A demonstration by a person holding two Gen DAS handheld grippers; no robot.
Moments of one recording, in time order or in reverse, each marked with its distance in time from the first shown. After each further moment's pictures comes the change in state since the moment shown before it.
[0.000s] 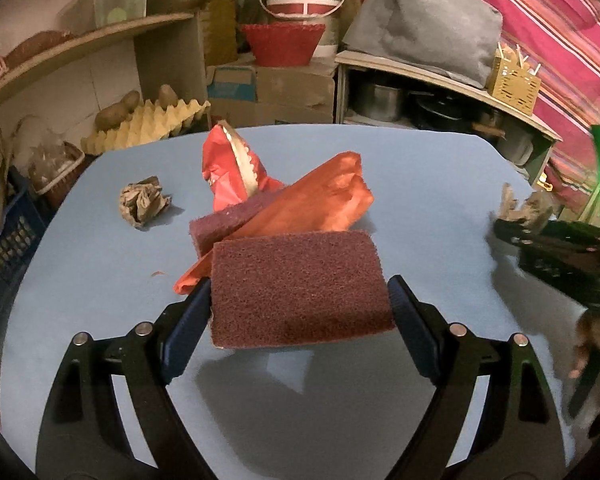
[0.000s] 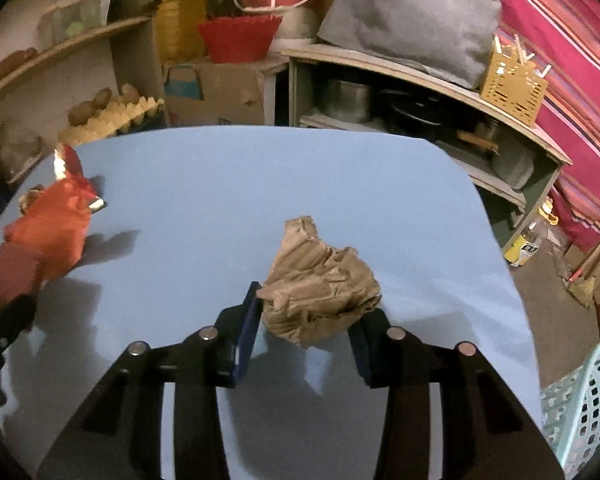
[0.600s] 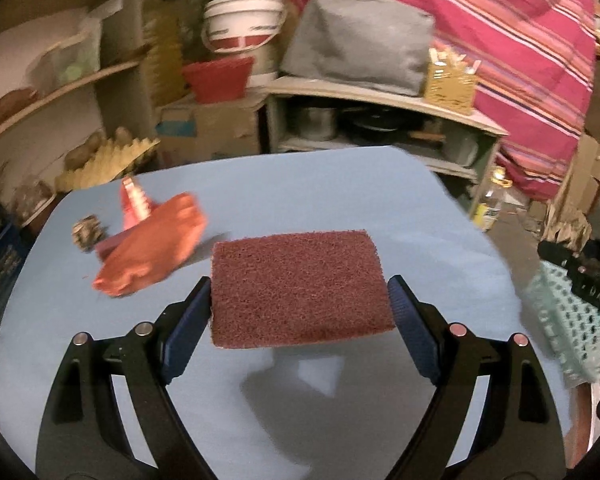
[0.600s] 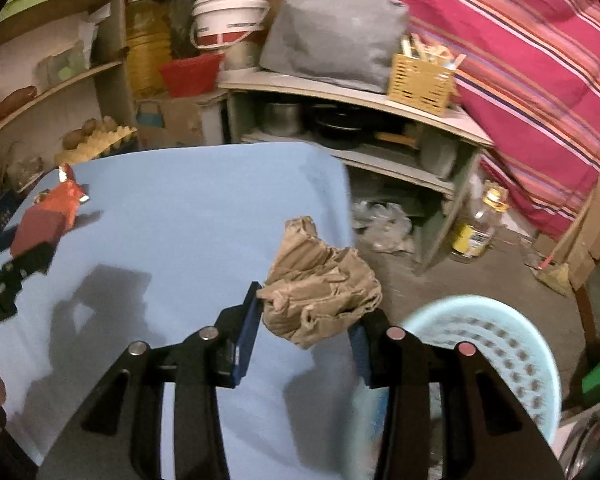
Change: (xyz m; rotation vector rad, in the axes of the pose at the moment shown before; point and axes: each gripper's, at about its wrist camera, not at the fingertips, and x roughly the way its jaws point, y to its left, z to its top) left arm -0.067 -0.137 -0.002 0.076 -0.072 -0.090; right arm -0.112 -0.158 -0.055 0.043 -0.061 -0.056
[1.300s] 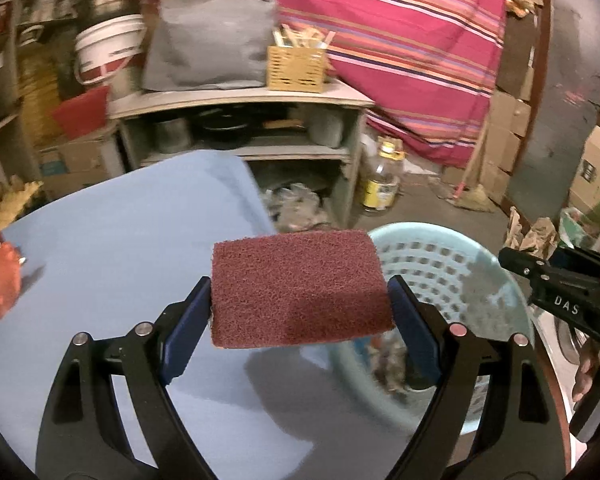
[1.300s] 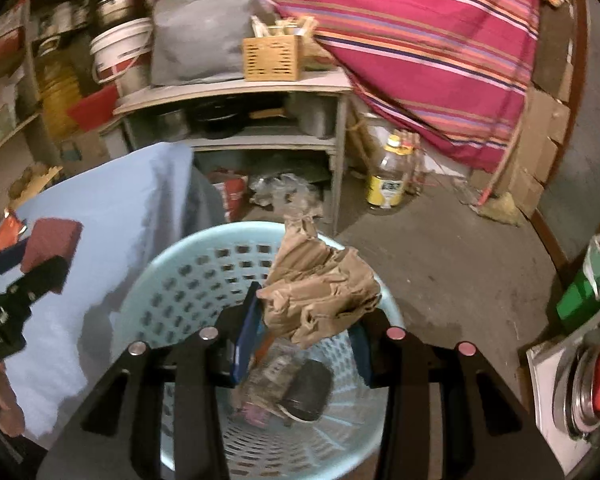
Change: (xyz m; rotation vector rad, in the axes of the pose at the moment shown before) left arm -0.010 -0.225 -0.008 0.170 0.019 -0.257; right arm -0.054 -0.195 -0.070 0.245 0.028 -0.146
